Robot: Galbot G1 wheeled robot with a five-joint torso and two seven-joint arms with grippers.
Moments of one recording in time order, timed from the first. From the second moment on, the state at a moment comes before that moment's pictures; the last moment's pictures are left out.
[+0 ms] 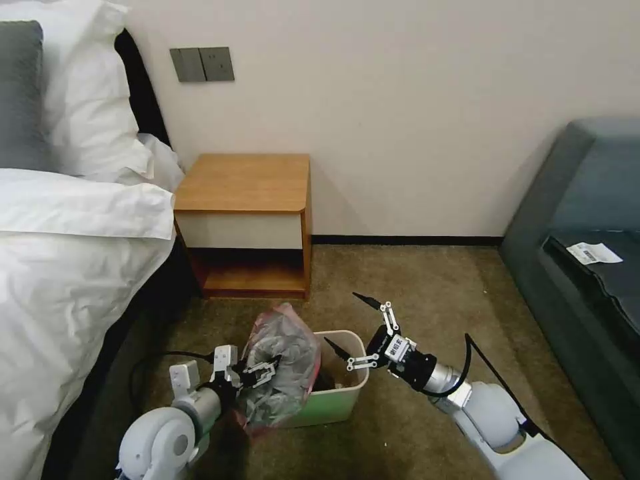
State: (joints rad) left arm 1.53 -1.20 -0.50 -2.00 -0.73 0.64 -0.06; right arm -1.31 1.07 0.23 1.82 0.06 0.53 -0.45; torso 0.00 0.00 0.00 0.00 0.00
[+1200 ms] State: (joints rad) left arm 1.58 -1.25 -0.49 -2.00 -0.69 0.57 -0.07; right arm -1.31 1.06 0.23 1.84 0.07 0.53 -0.45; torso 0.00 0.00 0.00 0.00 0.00
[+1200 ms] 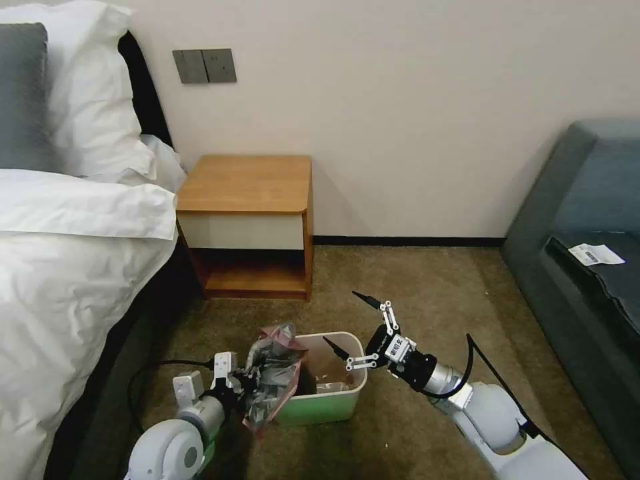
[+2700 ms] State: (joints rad) left arm 1.66 -1.42 -0.61 -2.21 -0.43 0.19 -0.08; right arm -1.00 1.13 -0.31 1.88 0.42 0.14 -0.06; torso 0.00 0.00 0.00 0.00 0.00
